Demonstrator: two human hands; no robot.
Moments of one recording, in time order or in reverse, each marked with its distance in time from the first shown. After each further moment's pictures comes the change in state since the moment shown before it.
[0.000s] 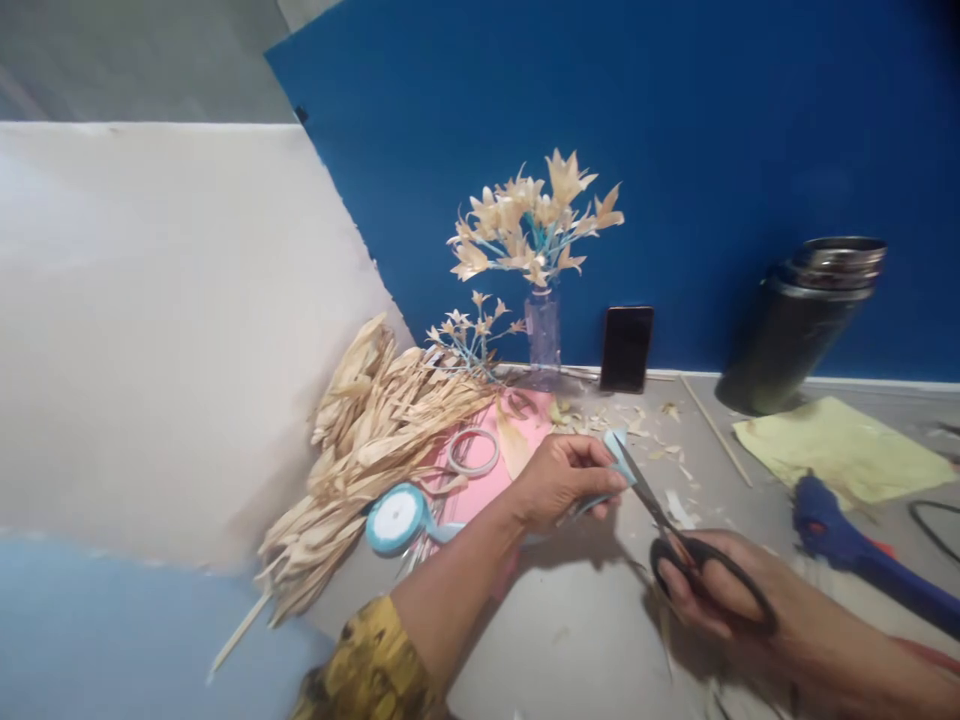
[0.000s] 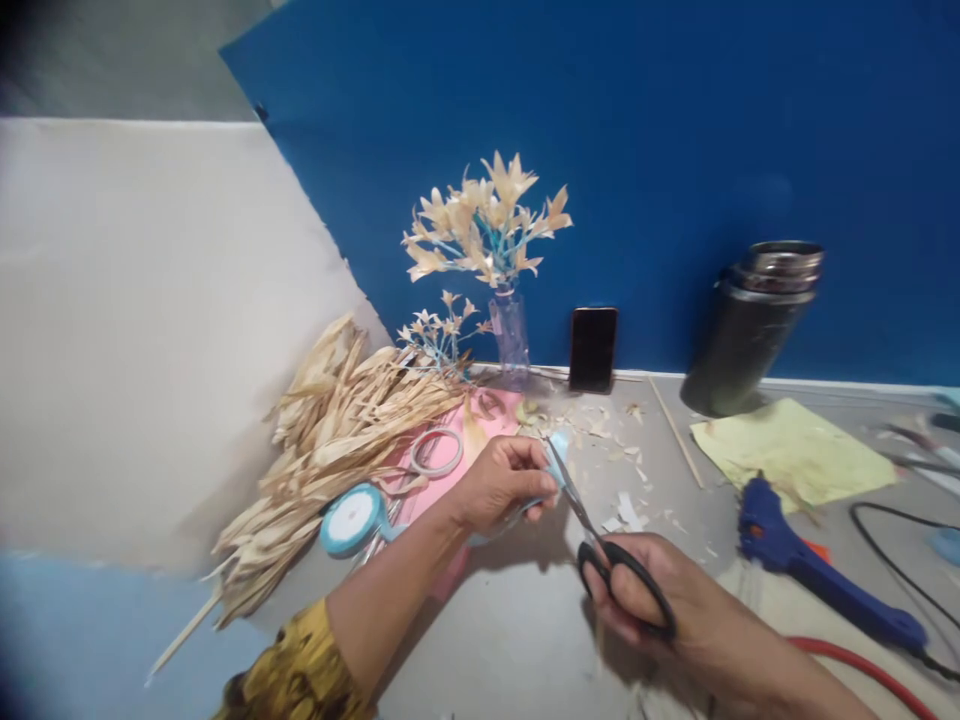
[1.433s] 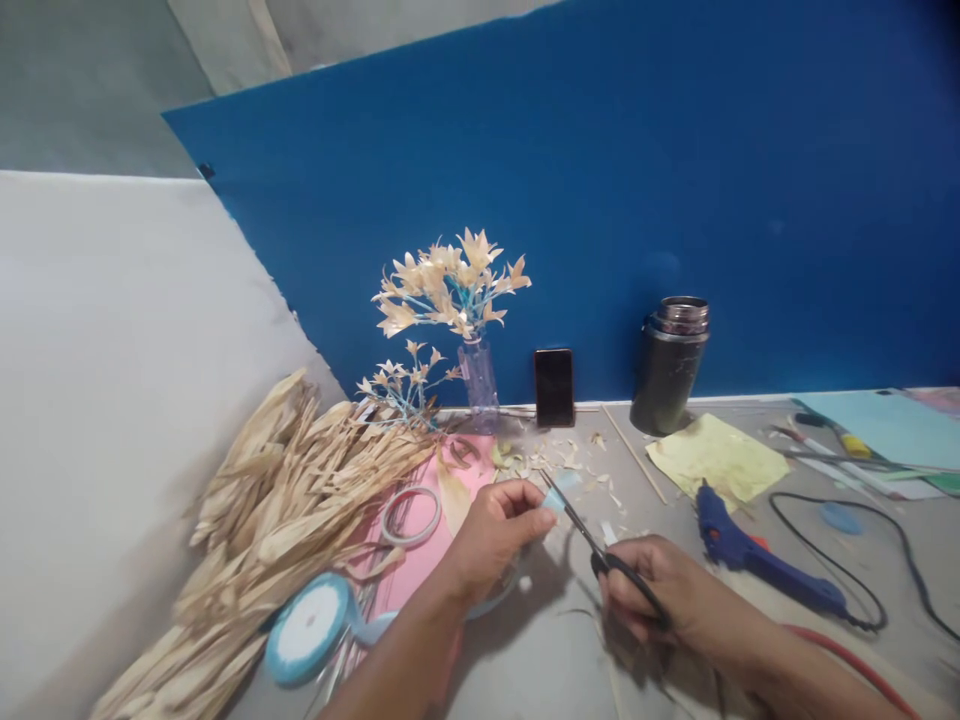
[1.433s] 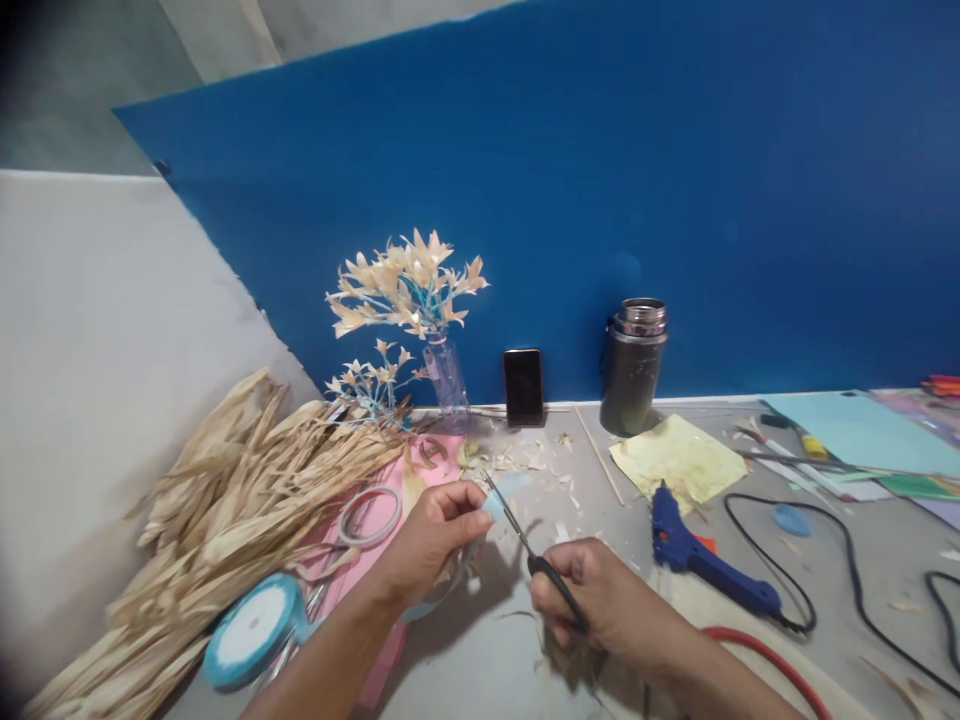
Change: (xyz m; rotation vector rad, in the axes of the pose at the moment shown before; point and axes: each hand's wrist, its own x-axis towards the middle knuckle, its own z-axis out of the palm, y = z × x) left_hand -0.003 0.012 0.004 0.116 0.089 0.041; right_hand 0.013 -0.022 -0.005 -0.210 0.183 0.049
